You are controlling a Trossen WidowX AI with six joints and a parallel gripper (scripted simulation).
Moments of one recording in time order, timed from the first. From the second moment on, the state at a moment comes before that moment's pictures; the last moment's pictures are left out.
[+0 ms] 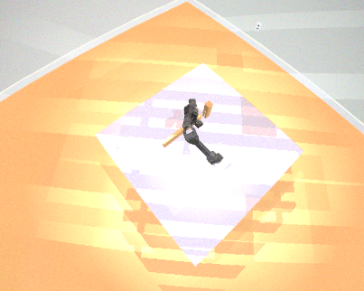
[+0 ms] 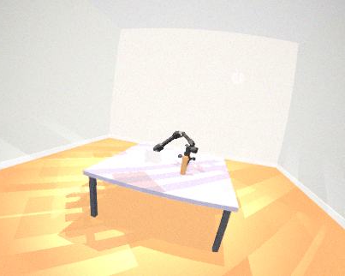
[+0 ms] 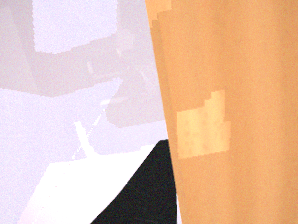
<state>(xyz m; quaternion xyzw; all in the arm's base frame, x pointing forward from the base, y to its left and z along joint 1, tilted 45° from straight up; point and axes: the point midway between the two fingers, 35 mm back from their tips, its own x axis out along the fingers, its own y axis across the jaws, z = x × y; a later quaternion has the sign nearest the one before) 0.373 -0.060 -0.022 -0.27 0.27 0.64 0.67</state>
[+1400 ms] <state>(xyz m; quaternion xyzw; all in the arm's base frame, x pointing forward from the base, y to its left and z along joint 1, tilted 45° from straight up) 0.373 -0.064 -0.025 -0.27 0.27 0.64 0.67</state>
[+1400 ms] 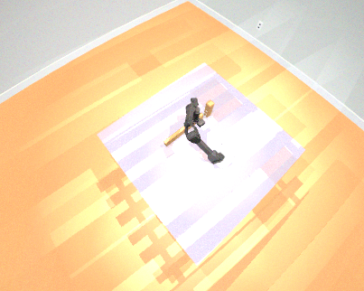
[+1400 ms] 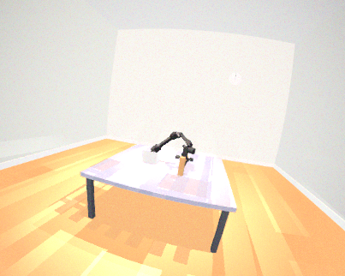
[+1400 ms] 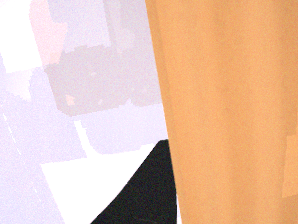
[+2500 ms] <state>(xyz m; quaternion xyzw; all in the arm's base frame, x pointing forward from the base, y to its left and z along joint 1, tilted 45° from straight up) 0.373 -0.066 -0.028 -0.27 0.27 0.64 0.67</state>
